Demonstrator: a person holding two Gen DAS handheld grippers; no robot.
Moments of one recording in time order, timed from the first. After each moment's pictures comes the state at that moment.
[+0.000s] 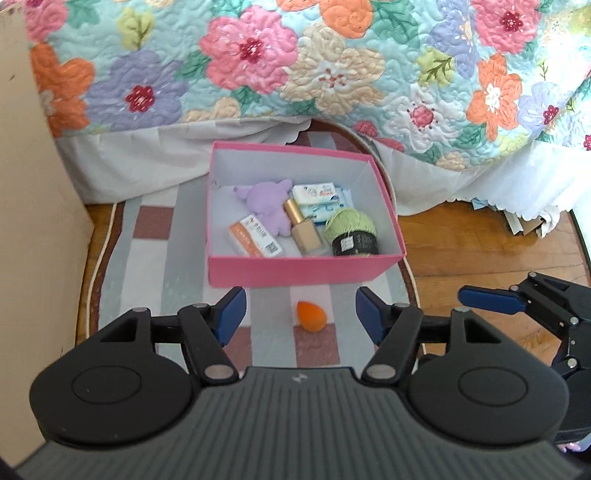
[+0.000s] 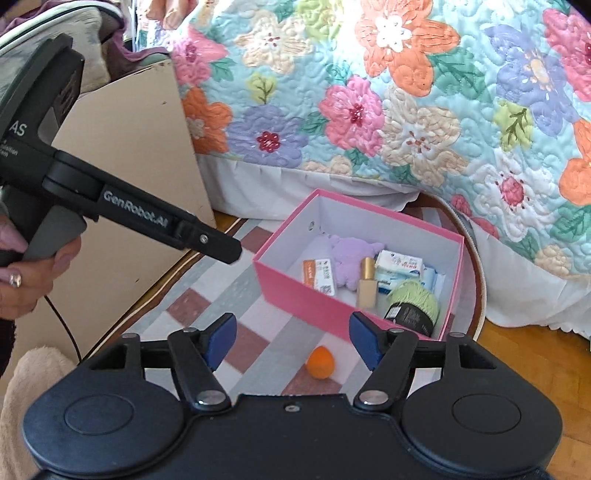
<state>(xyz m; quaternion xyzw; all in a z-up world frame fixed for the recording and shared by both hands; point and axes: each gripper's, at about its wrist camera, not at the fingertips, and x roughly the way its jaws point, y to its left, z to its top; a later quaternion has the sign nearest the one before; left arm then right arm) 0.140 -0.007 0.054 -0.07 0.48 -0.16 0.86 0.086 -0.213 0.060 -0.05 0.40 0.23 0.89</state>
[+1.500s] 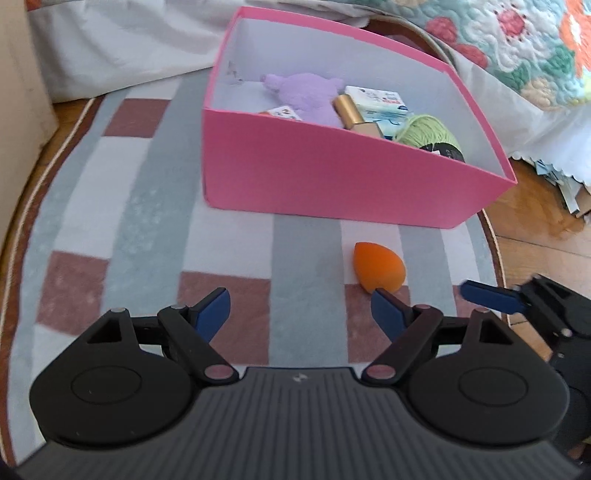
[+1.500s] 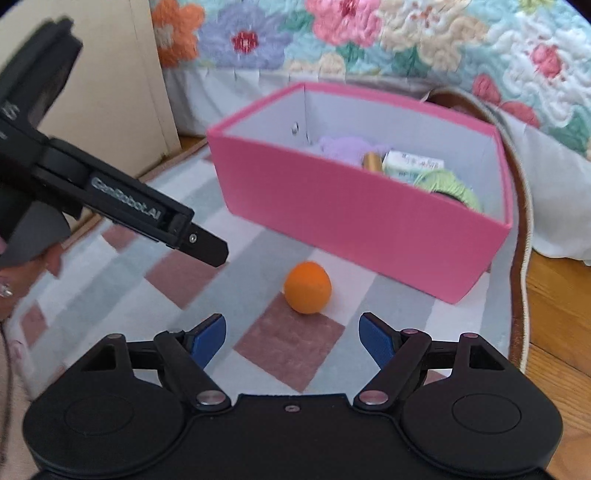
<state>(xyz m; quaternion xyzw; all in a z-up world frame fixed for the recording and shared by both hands) 0.163 -0.029 -0.143 -0.08 0.51 -0.14 0.84 0.110 -0.200 -0.136 -0.08 0.42 0.20 0.88</state>
